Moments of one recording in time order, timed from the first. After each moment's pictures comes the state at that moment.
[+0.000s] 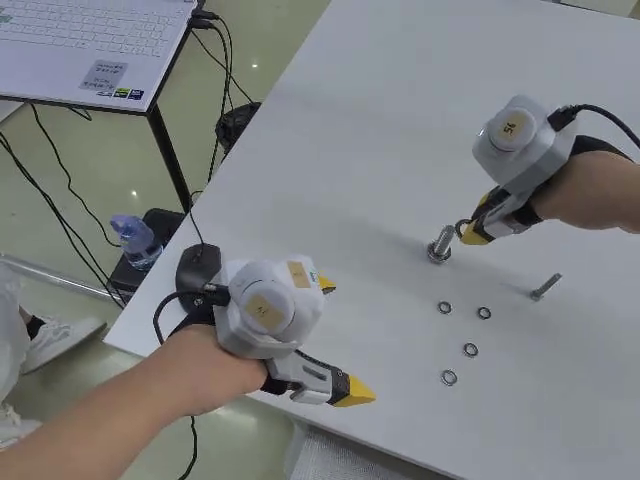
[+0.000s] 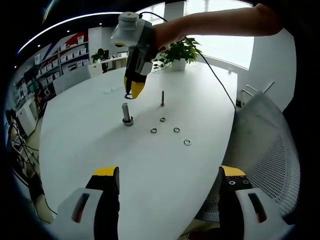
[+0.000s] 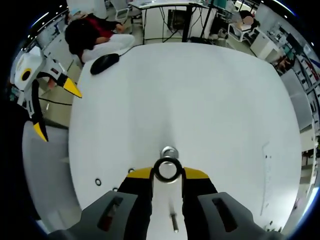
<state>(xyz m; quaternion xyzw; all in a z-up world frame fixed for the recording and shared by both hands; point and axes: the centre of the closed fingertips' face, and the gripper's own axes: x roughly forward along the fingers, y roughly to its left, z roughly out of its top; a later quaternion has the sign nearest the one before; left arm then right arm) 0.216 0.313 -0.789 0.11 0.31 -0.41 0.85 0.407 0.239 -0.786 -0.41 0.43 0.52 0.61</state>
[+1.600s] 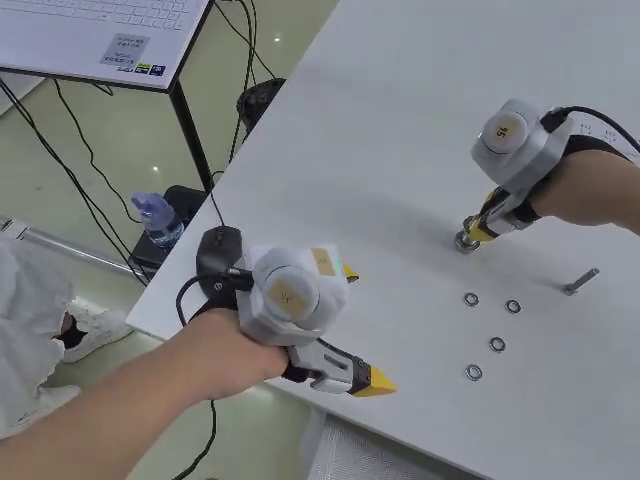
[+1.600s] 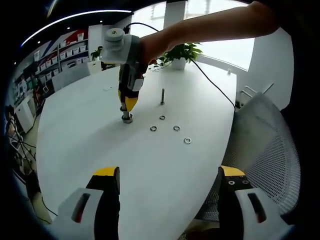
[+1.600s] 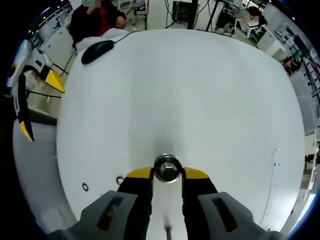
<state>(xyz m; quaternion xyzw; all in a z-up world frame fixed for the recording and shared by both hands) 0.217 0.316 -0.795 0.10 0.32 -0.42 0.84 0.414 0.254 -0.836 -0.43 0.45 0.52 0.59</state>
